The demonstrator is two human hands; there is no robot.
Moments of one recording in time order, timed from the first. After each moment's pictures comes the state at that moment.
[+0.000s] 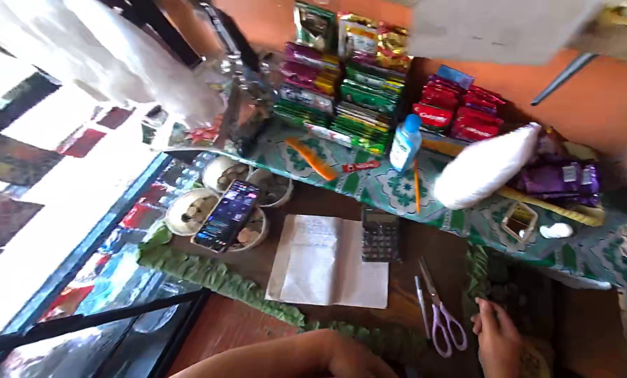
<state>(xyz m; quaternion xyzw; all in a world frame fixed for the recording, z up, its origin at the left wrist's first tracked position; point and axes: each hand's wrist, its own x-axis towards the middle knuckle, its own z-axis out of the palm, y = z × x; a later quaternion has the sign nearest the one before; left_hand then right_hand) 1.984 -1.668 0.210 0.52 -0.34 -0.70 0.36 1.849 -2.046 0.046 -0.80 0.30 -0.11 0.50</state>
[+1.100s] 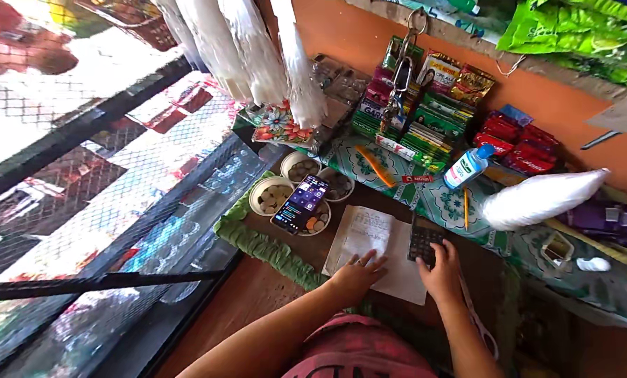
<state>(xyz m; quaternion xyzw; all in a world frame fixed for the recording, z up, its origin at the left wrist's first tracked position) 2.051 -1.567 0.147 0.88 -0.37 -0.26 0.12 2.047 -1.865 0.066 -0.98 0.08 -0.11 0.17</state>
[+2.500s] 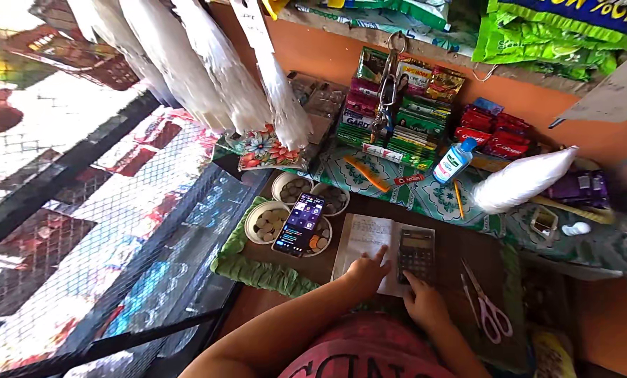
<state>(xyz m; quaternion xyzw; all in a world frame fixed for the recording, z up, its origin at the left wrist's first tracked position) 2.090 -1.575 0.161 0.87 -0.35 -0.34 0.02 1.963 -1.774 0.068 -0.97 0.11 0.14 0.18</state>
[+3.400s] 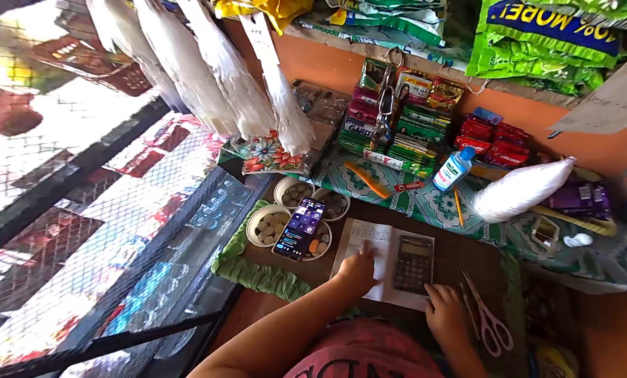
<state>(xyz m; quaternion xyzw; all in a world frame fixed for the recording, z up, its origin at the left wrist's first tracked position) 2.106 -1.568 0.161 0.93 -0.18 -0.33 0.05 1.938 -1.838 0.027 -0.99 0.07 -0.07 0.09</state>
